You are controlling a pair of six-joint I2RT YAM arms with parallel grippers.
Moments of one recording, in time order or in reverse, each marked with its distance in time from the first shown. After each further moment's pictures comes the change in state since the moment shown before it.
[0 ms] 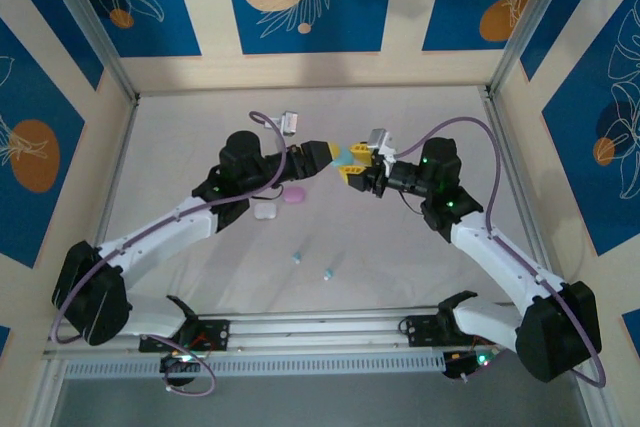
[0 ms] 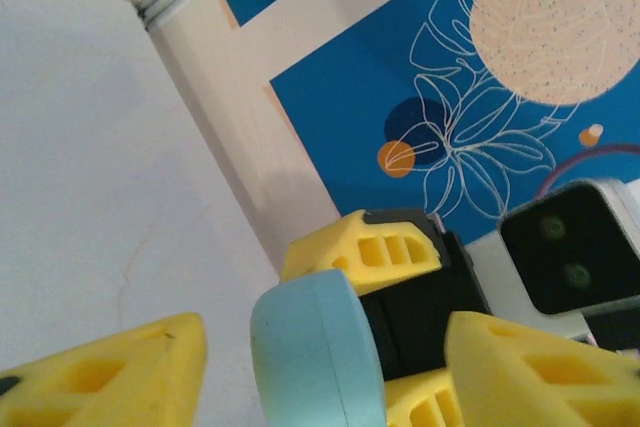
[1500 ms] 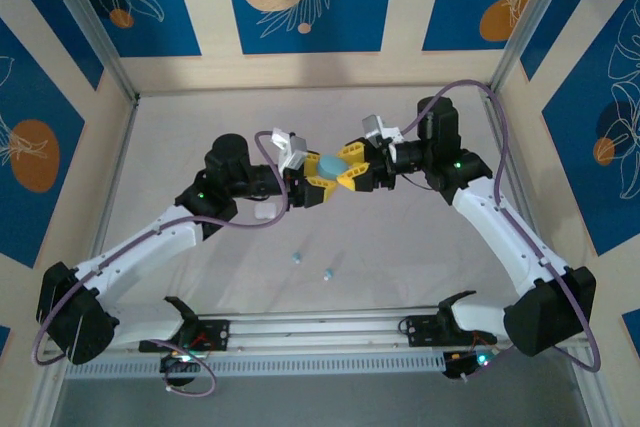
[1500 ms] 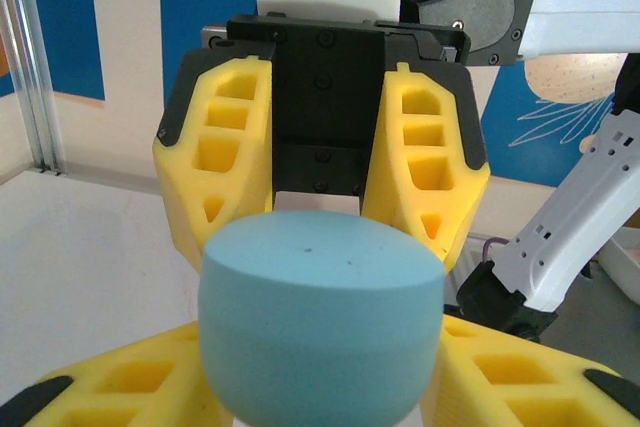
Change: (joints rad) left arm -0.013 -0.105 0.003 -0.112 0.294 0.800; right arm -0.010 0.144 0.402 -0.540 -0.502 -0.194
